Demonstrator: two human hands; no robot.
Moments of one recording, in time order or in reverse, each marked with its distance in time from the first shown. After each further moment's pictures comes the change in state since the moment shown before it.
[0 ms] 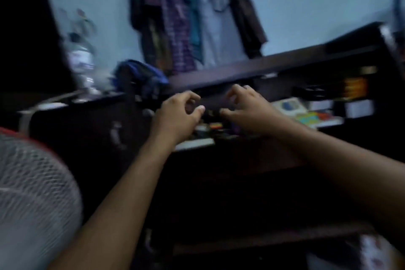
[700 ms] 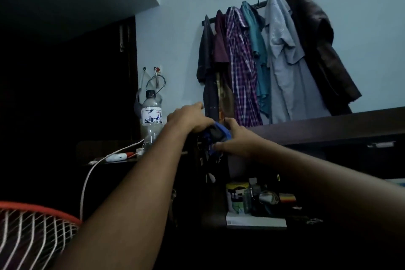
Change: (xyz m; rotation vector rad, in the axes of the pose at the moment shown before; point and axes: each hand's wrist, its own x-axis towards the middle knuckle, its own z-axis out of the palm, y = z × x) left_hand 0.193 -0.094 -0.111 0.594 -0.126 -0.338; right_hand 0.225 -0.098 0.101 0.241 -0.302 -0.065
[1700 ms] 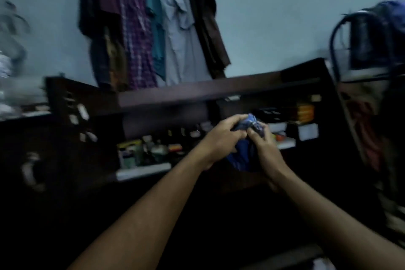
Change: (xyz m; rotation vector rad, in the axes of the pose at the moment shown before) left_hand -0.189 0.255 0.148 -1.210 -0.578 0.627; right_hand -0.265 0.206 -0.058 0.692 0.771 0.202
